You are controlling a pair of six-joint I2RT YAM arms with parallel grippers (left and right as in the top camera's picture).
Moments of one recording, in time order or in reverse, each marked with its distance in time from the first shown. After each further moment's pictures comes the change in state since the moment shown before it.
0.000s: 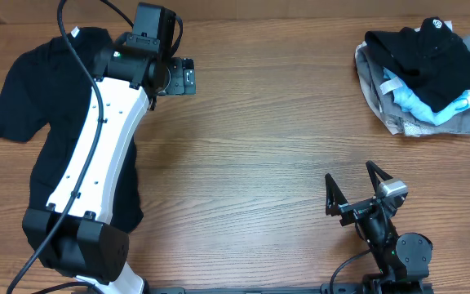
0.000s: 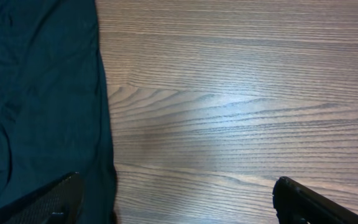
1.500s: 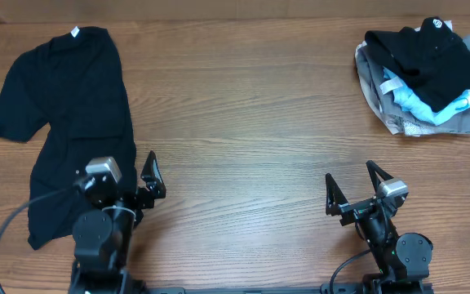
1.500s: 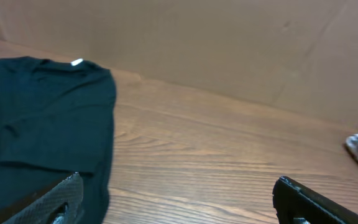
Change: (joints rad) left arm 0.169 -1.429 -1.511 0.984 0.161 -0.010; right arm 0.000 -0.001 0.000 0.003 0.000 0.000
